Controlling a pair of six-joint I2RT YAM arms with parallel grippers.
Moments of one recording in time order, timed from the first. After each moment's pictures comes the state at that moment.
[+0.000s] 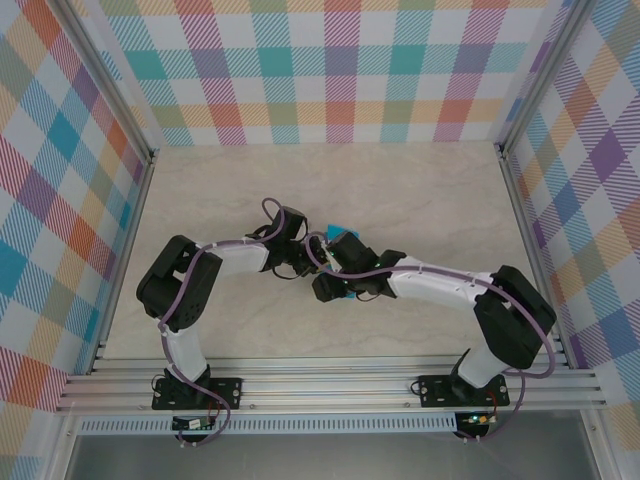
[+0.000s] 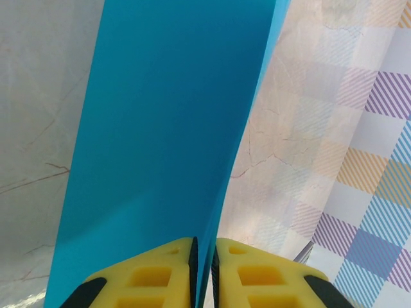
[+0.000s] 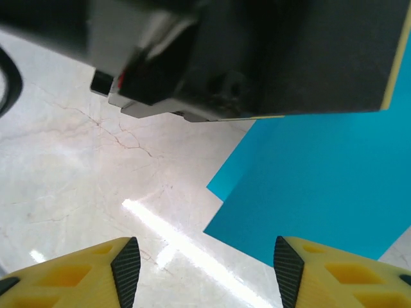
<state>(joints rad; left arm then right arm) -0.55 1.85 1.00 -0.01 0.56 -1.07 0.91 1.57 0.96 -0.38 -0.05 0.40</state>
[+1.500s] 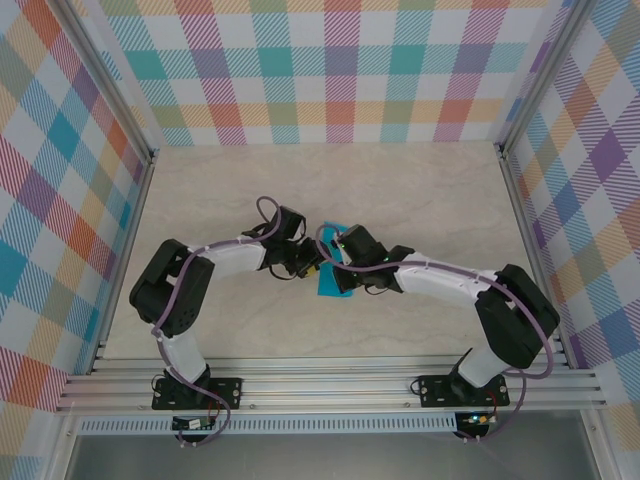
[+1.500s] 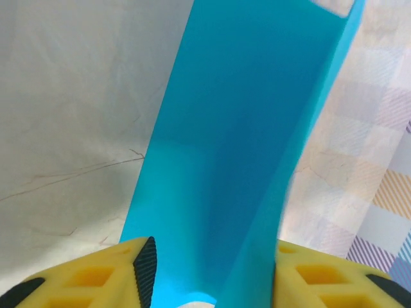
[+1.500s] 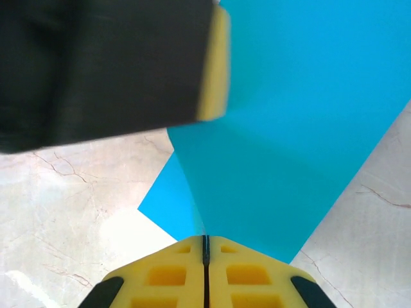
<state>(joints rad) -0.55 1.77 1.01 -0.18 0.42 -1.03 0.78 1.56 0.93 -0.35 -0.07 0.36</state>
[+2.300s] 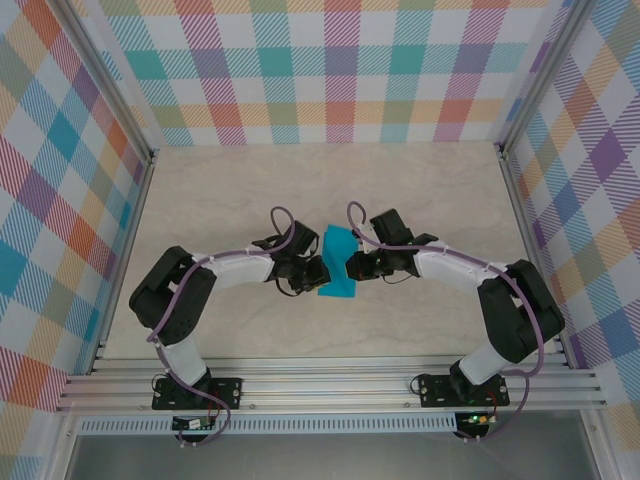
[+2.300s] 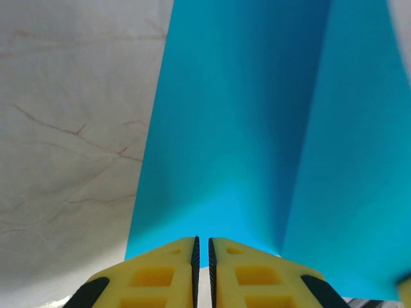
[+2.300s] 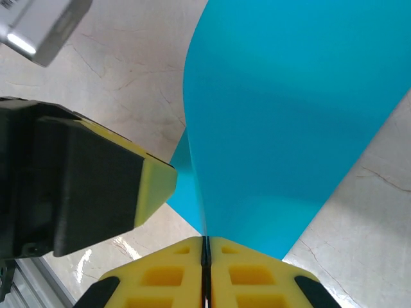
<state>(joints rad) -0.68 1.76 0.98 -0.27 0.33 -0.96 0.56 1.56 0.90 -0.35 -0.44 0.35</state>
